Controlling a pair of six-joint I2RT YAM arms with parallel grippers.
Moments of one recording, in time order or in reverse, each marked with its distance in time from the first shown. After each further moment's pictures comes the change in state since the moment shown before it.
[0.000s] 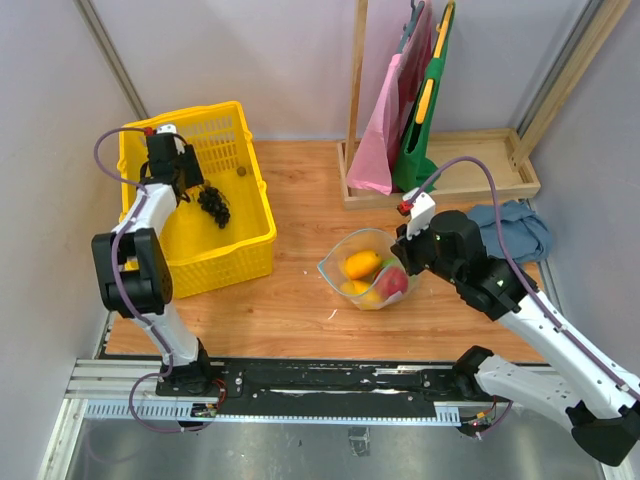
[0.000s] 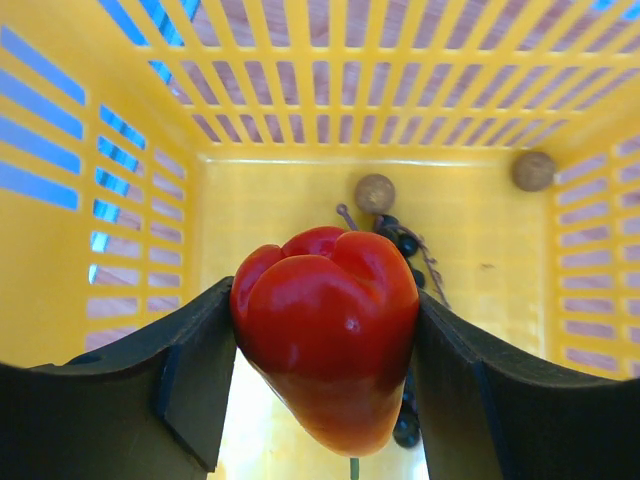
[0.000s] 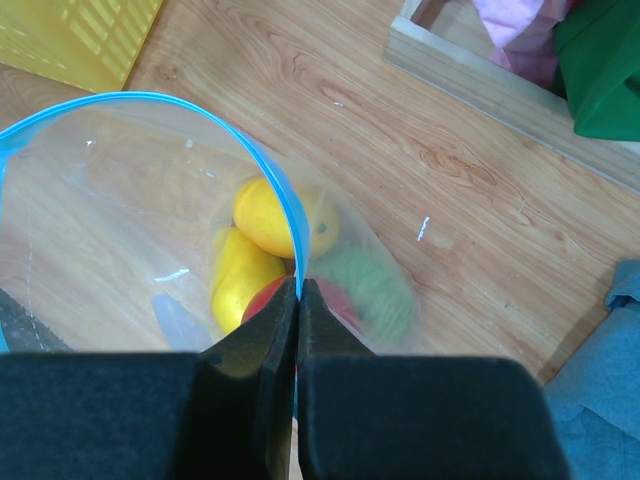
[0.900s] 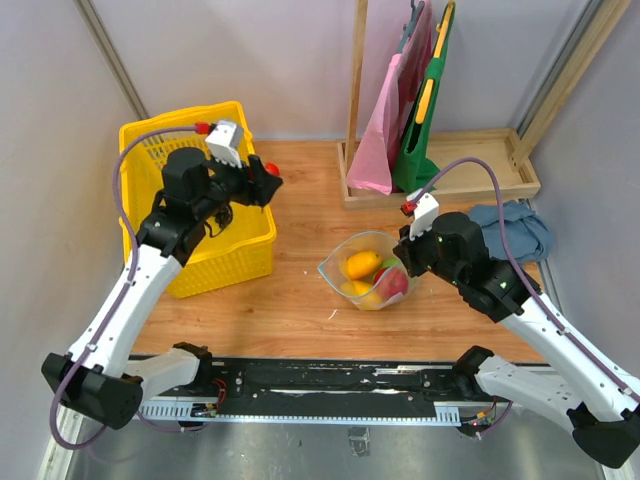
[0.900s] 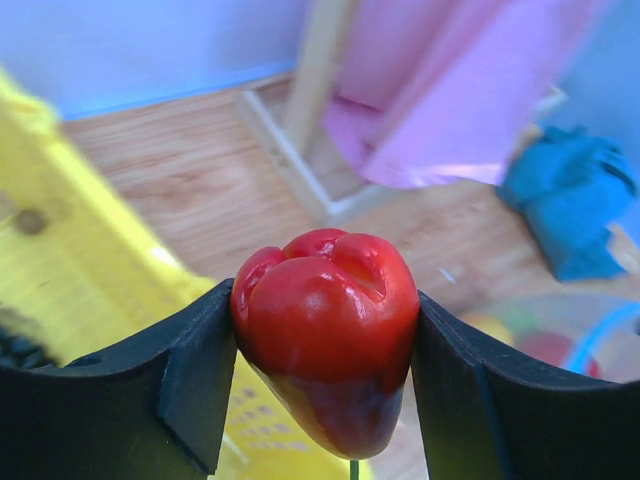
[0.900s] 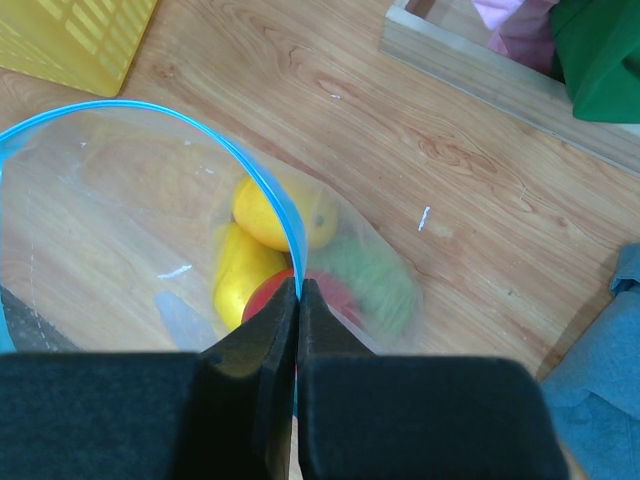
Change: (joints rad) left arm -0.450 -0.648 -0.114 -0.173 0.365 -0.097; right arm 0.000 -0.018 0.000 -0.023 0.015 0.031
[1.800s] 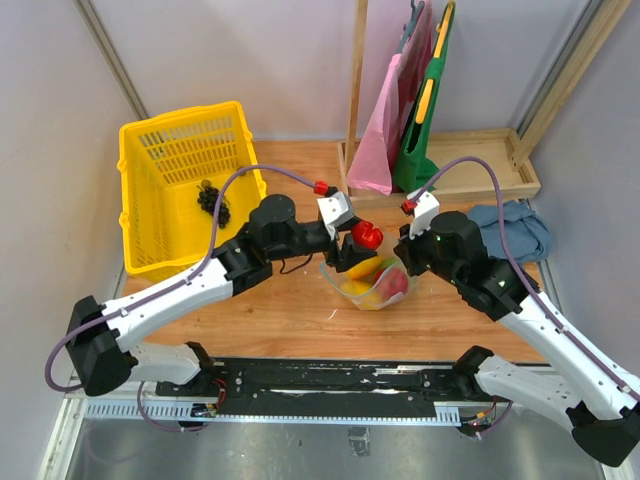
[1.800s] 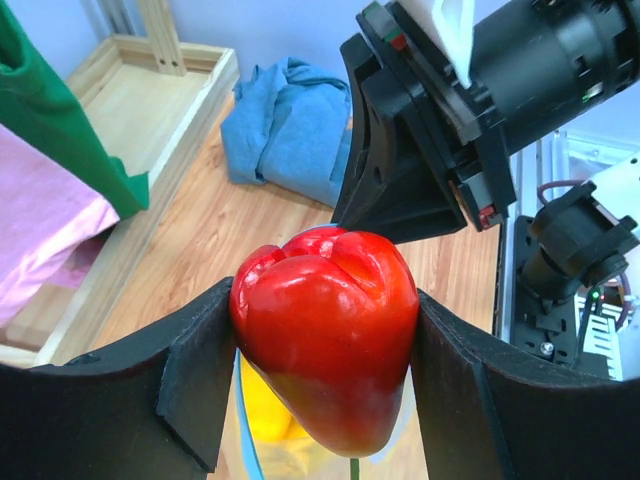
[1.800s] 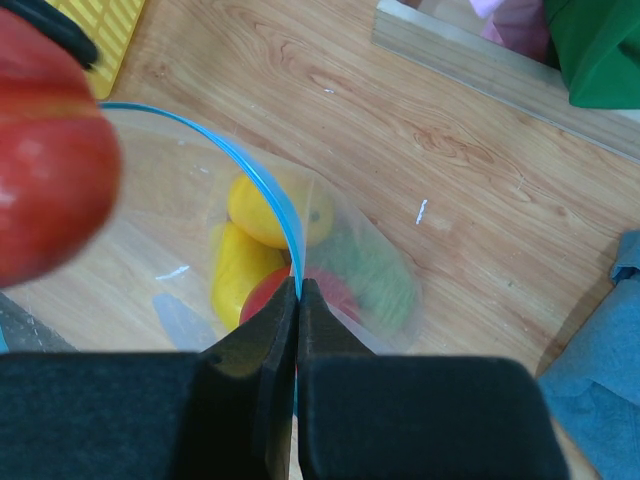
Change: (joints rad) left arm -0.597 0.095 -0.185 0.425 0.171 0.217; right arm 0.000 0.011 0.006 -0.011 0.021 0.024
